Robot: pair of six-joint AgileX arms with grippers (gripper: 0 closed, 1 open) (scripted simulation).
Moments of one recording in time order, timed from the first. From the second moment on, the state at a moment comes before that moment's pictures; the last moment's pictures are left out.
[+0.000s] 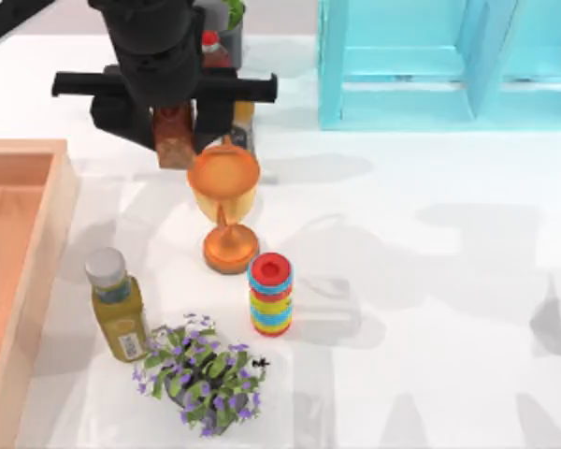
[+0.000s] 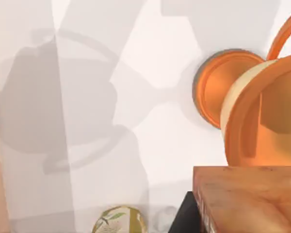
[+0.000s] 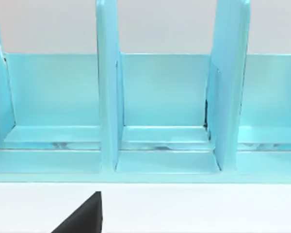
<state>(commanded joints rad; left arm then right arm) -0.49 1.97 1.88 -1.32 -0.07 -0.41 0.00 0.00 0.00 0.00 0.00 0.00</state>
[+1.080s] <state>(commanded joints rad) -0.26 1.80 1.41 -0.97 -0.05 -0.23 0.00 0.00 0.00 0.00 0.00 0.00</state>
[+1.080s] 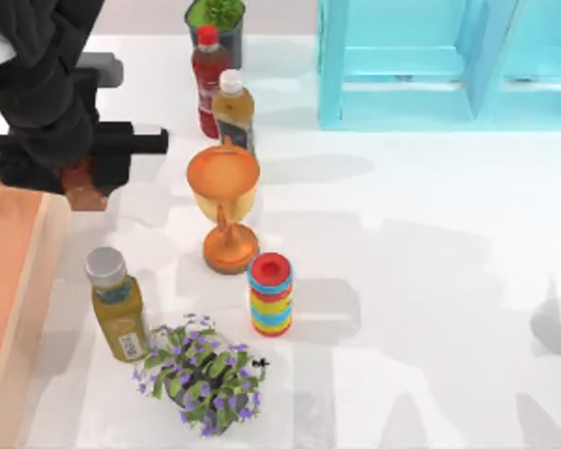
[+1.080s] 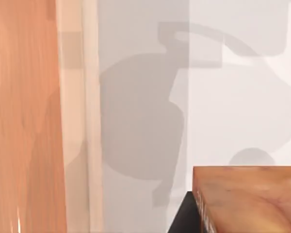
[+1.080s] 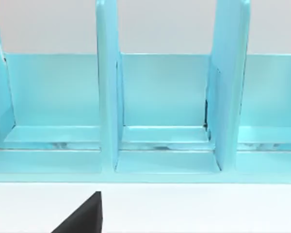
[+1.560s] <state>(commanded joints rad) -0.26 1.83 1.34 -0.89 -0.04 -0.23 0.00 0.00 0.00 0.00 0.00 0.00</state>
